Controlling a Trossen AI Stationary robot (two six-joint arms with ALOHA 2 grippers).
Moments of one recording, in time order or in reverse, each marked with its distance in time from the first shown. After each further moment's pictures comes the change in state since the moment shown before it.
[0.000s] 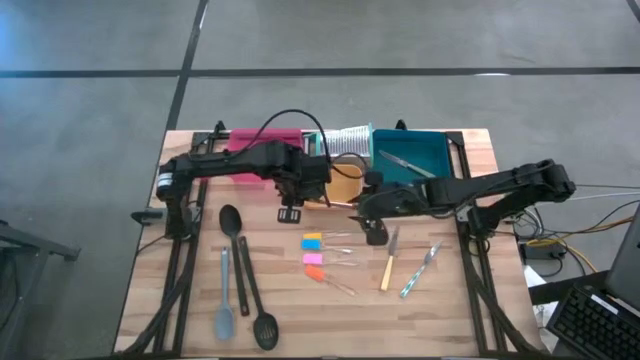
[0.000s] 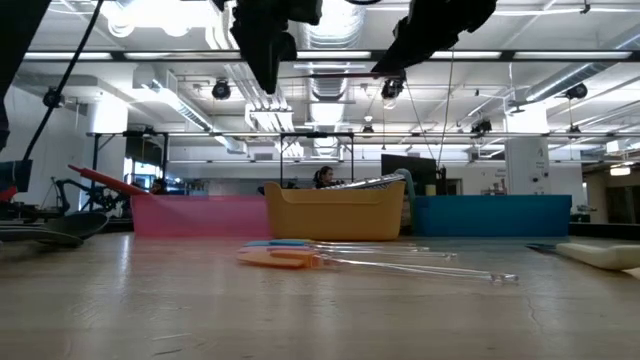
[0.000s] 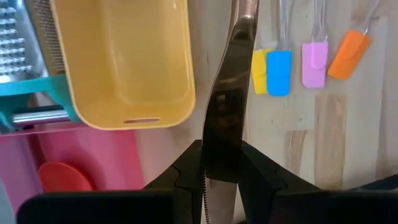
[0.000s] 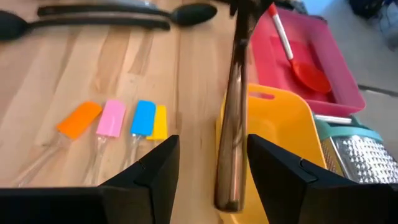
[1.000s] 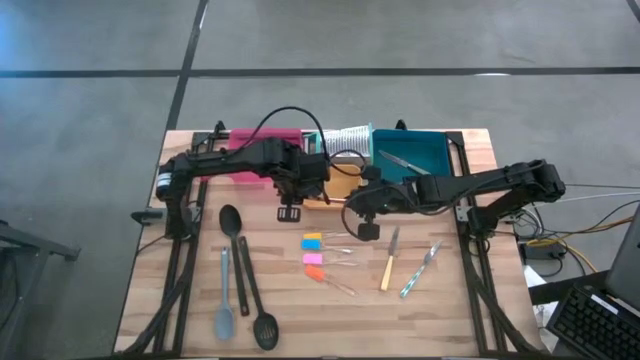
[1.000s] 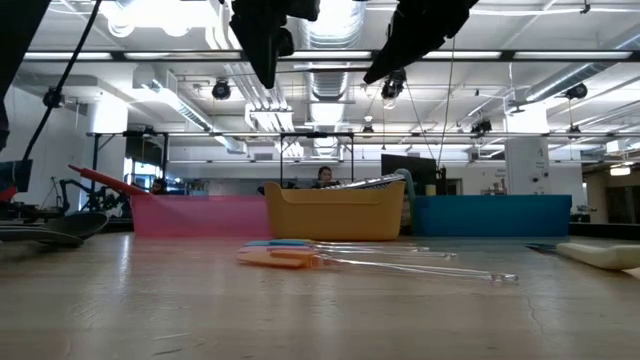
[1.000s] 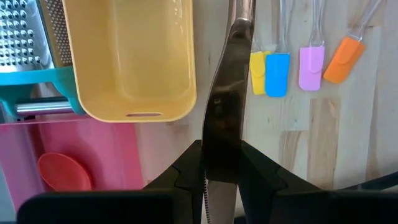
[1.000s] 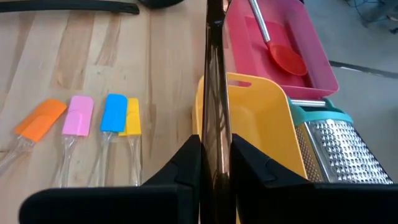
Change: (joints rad) left arm 0.000 -0.002 0.031 -0.028 0.001 -0.036; right arm -0.008 0.085 0.108 -0.099 0.083 0.025
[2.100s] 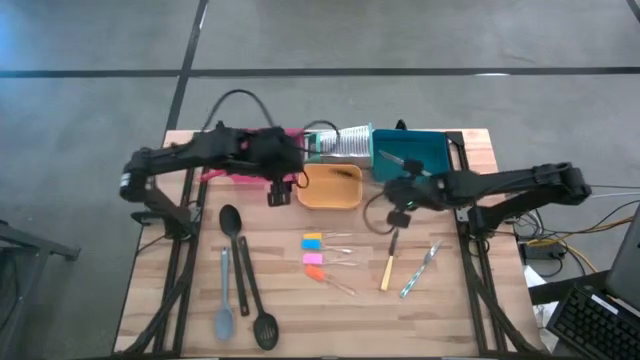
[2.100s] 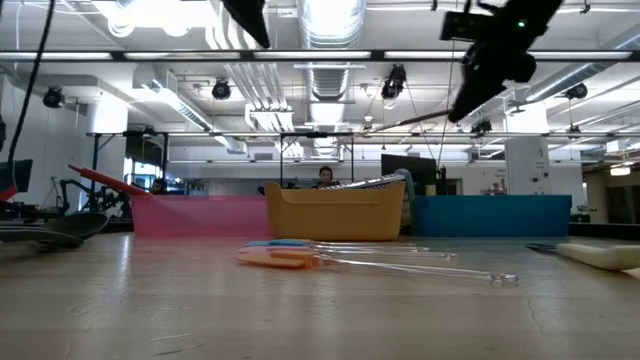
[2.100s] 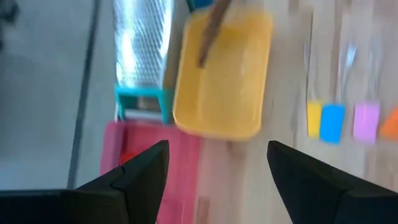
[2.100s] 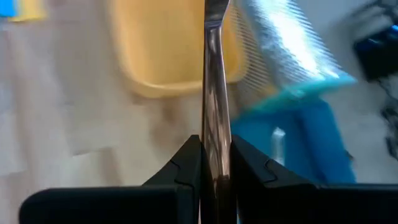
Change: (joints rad) left arm 0.000 -0.282 -0.156 0.223 -0.229 -0.061; right arm -0.070 -0.269 -0.229 -0.295 0.222 0.175
